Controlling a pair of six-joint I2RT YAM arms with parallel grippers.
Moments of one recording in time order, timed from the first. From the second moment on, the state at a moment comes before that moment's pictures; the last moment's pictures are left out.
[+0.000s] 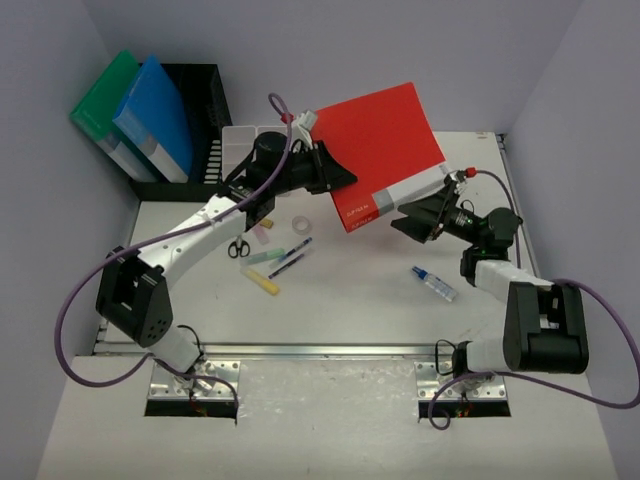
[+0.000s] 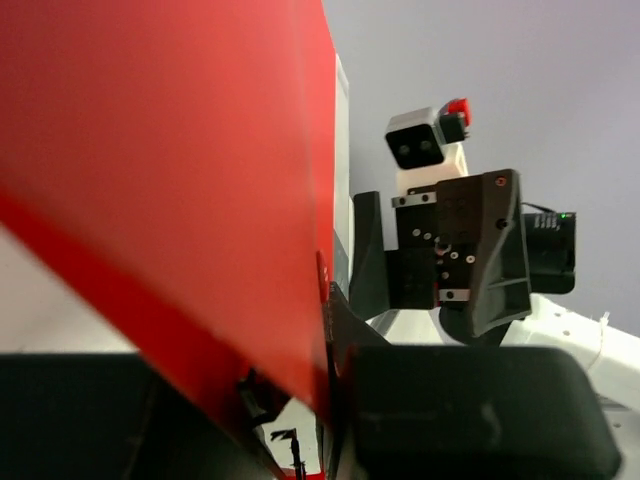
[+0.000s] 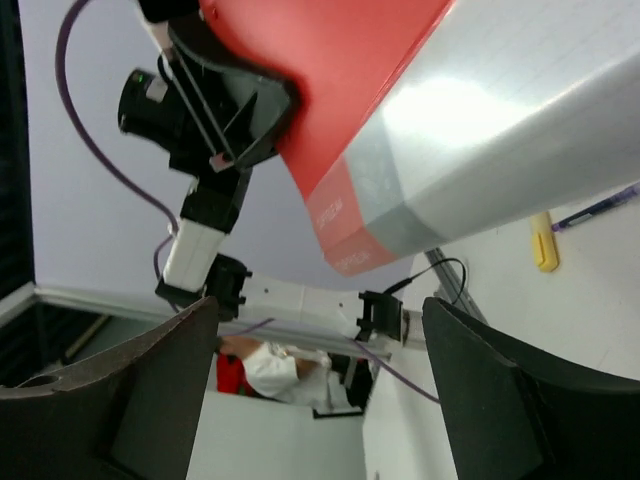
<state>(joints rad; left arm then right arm) -0.54 1.59 1.31 0.07 0.42 -0.79 -0.09 1.40 0.44 1.23 -1.12 1.68</state>
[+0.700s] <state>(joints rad) -0.42 1.35 1.37 -0.34 0.94 -0.11 -0.40 1.31 1.47 1.30 -1.52 1.74</state>
